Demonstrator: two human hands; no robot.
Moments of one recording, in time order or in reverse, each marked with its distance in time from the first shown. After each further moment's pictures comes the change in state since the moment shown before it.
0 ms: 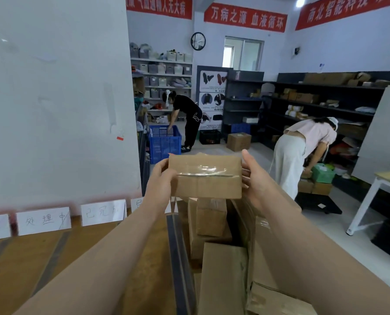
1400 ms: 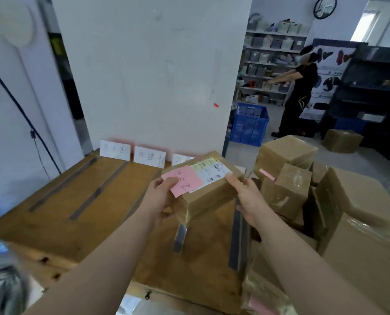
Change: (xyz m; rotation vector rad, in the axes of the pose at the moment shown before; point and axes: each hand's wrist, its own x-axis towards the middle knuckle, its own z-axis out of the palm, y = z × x) left_hand -0.158 -0.051 -0.155 -0.216 0.449 -0.495; right_hand -0.069 0.139 0.122 -0.251 -0.431 0.245
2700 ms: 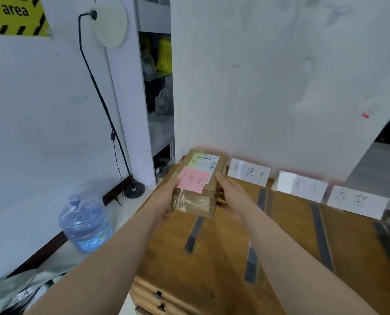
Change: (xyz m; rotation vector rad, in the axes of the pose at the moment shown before) left_hand 0.174 0.102 -0.412 0.199 0.143 -0.063; right_hand 0.081 0.018 0.497 -0.080 -0.306 0.025
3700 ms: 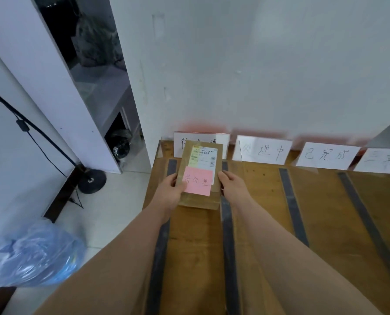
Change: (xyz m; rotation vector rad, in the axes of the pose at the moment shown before) left_hand 0.335 -0.004 -0.003 0.282 -0.304 0.007; right_hand 0.285 0.074 0.048 -0.086 0.476 0.208
